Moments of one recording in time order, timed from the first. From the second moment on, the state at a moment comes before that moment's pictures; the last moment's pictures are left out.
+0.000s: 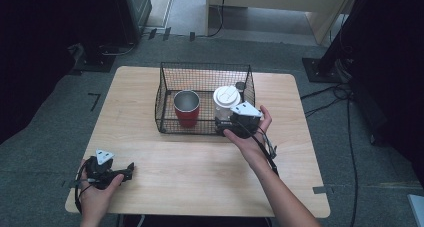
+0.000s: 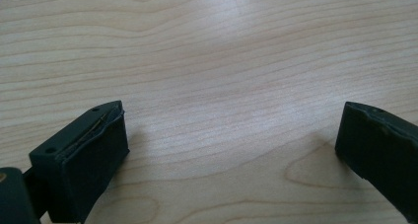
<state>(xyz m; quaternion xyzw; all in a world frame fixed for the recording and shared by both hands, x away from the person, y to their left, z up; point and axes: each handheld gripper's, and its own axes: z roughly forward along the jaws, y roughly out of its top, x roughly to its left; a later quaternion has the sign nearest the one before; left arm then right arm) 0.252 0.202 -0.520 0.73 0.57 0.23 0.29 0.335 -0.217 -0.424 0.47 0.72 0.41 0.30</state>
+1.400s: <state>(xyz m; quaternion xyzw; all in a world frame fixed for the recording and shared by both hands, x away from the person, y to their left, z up) 0.252 0.202 -0.520 0.73 0.57 0.23 0.29 0.279 -0.324 -0.492 0.53 0.70 0.38 0.30</state>
